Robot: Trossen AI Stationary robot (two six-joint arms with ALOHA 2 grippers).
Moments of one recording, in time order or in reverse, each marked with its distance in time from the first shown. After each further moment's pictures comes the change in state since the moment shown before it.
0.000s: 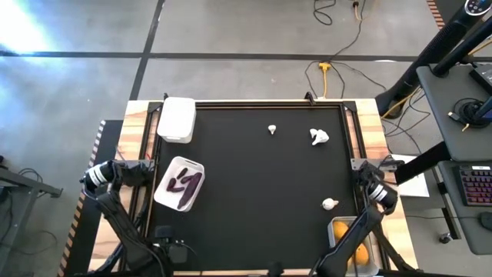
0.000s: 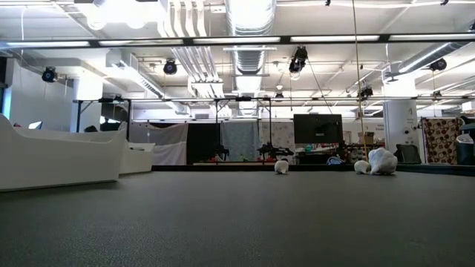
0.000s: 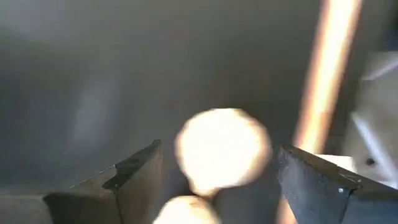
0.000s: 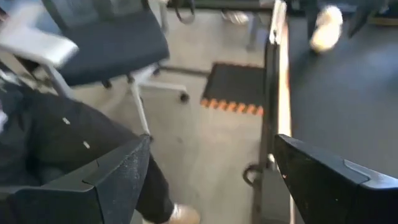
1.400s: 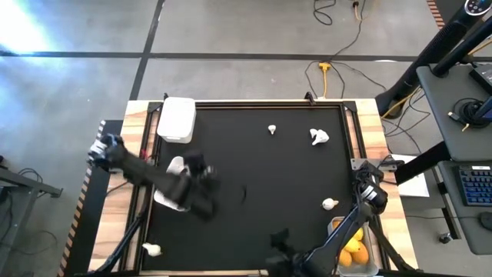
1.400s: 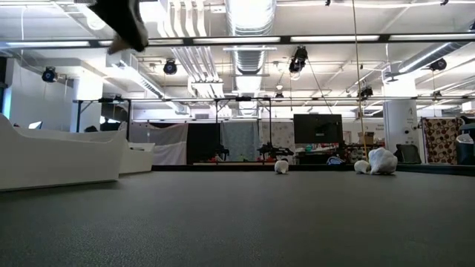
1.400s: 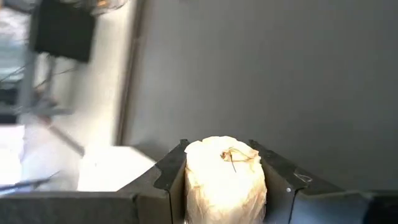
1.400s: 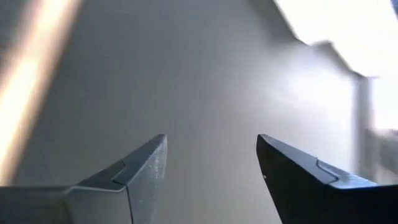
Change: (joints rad) left arm 0.616 -0.216 0.216 -0.477 -0.698 0.565; right arm -0.081 0.064 0.231 -0.984 0.221 -0.055
